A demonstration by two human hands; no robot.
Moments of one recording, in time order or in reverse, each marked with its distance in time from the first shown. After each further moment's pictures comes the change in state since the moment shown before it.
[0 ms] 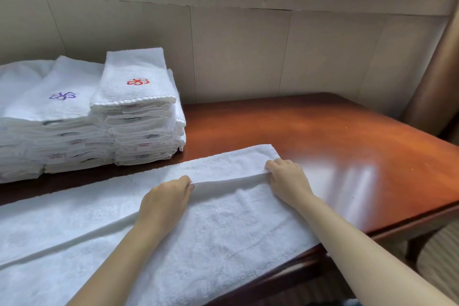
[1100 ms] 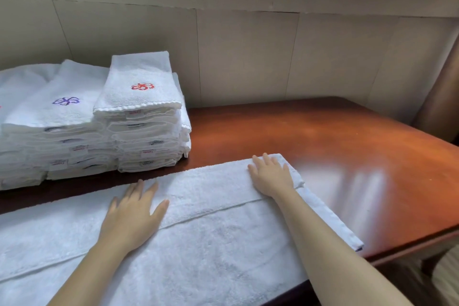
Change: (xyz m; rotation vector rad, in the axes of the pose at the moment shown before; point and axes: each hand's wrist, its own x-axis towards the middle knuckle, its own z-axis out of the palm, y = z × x) left_hand -0.005 -0.063 -0.005 0.122 -0.259 -0.243; right_hand 0.056 -0.040 0.018 0.199 -0.291 0.192
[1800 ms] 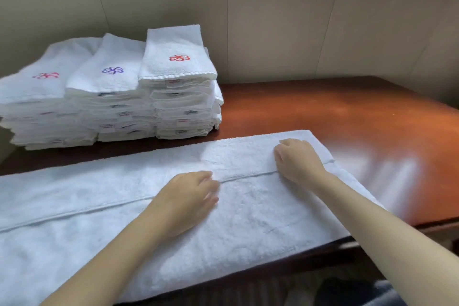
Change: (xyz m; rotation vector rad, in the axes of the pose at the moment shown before) left_hand -0.062 0.021 -0.026 0.014 0.100 0.543; right_hand -0.053 -0.016 -0.010 -0.277 0.174 -0.306
